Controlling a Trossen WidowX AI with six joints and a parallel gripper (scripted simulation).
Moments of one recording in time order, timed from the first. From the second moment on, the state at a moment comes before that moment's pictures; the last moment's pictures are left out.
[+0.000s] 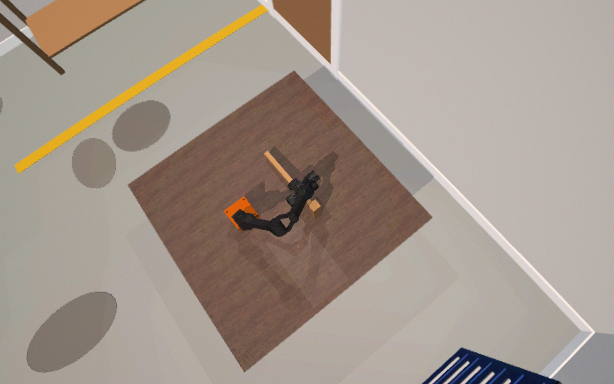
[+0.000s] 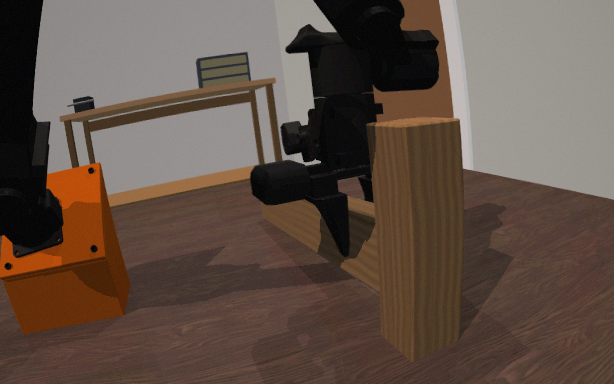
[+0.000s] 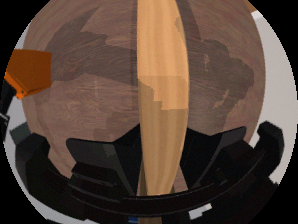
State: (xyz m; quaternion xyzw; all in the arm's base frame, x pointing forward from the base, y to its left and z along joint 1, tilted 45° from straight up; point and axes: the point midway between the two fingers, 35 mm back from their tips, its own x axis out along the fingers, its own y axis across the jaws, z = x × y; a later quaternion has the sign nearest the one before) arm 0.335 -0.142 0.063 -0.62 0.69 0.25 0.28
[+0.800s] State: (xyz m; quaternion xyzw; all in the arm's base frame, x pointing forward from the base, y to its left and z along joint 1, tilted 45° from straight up) arm 0.335 -0.144 0.065 -0.62 0.69 0.25 0.28
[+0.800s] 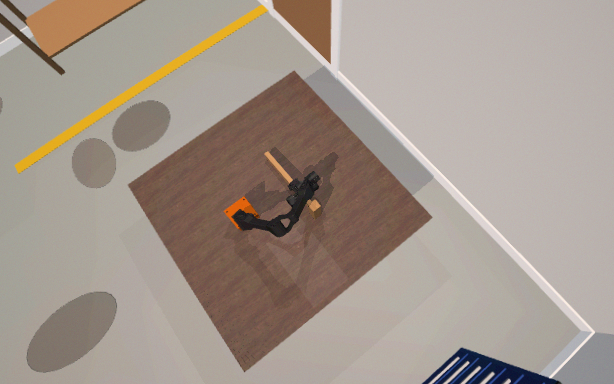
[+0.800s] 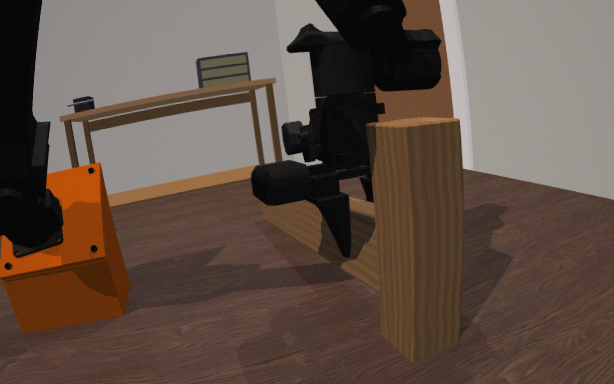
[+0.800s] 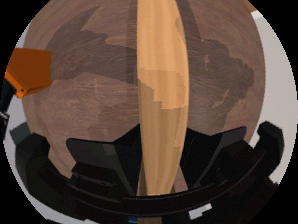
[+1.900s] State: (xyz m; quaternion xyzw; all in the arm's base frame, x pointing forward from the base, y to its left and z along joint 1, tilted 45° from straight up) arm 0.335 -0.146 0.067 -0.62 0.69 0.25 0.28
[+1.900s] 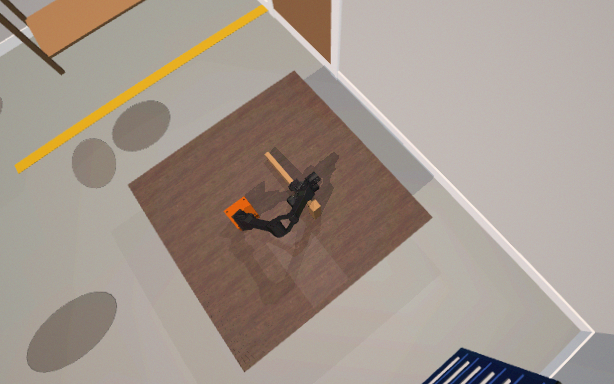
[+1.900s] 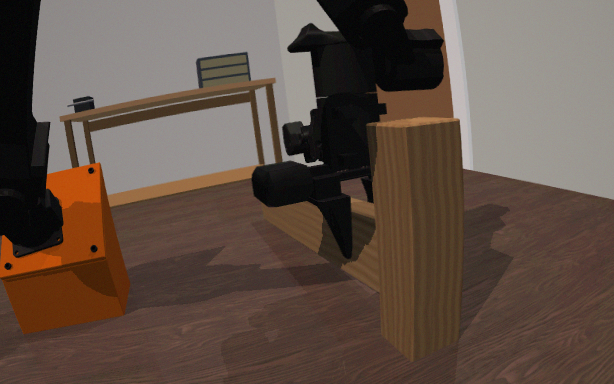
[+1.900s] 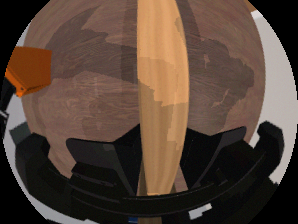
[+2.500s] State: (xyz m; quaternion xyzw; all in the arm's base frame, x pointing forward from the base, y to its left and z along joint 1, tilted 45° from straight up) arm 0.335 -0.148 0.066 -0.62 0.69 0.25 0.29
